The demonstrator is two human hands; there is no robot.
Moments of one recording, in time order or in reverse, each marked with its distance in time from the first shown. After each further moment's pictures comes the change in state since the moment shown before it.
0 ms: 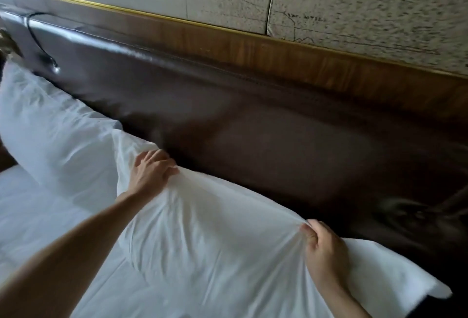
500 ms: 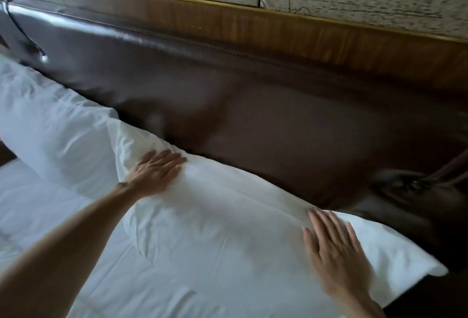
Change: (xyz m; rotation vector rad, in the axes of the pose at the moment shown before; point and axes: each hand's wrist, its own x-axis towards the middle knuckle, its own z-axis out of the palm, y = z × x) left_hand -0.025 0.004 -0.008 0.085 -0.552 0.064; right_hand -0.048 0.047 -0.017 -0.460 -0.076 -0.330
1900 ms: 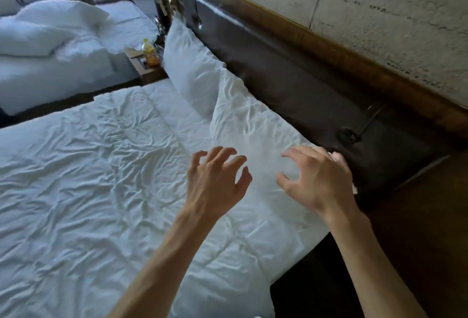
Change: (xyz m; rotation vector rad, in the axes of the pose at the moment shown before) left_hand -0.459 0.423 -0.191 -0.120 0.606 -0.507; right_hand -0.095 0.002 -0.423 0.318 -0.345 -0.479
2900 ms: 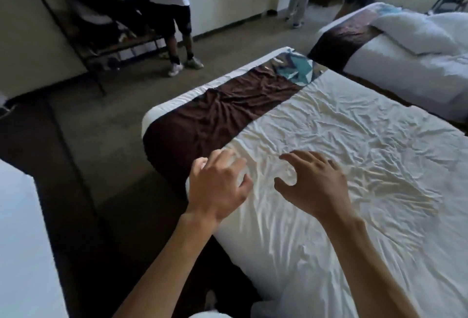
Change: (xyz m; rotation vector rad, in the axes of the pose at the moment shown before) left_hand -0.447 -0.053 -0.202 0.504 0.315 -1.303; right_hand -0.242 -0.357 0.071 0.086 -0.457 -1.364
